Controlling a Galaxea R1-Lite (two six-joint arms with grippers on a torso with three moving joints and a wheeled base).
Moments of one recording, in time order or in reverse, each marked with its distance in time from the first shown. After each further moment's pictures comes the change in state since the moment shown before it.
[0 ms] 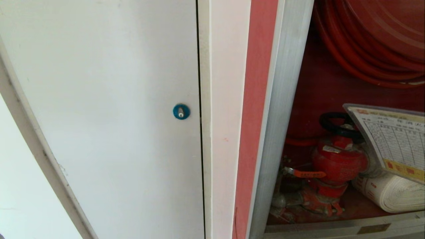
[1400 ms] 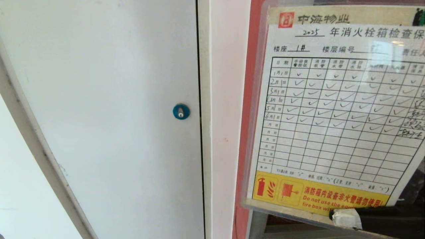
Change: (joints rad) left arm 0.000 0.000 0.000 0.000 0.000 0.000; right arm 0.729 0.359 0.106 -0.595 0.349 0.856
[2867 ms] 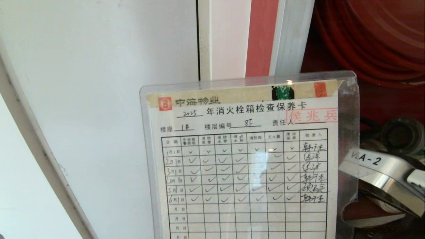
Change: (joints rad) left arm 0.000 0.000 0.000 0.000 0.000 0.000; right arm 0.321 0.182 0.037 -0.165 0.011 0.245
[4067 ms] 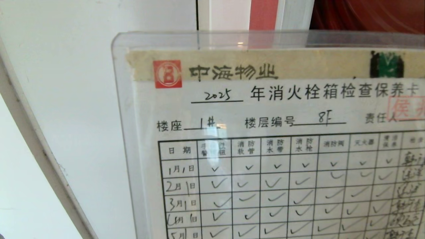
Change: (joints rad) left arm 0.000 0.000 0.000 0.000 0.000 0.000; right arm 0.063 -0.105 0.018 0.003 0.002 -0.020
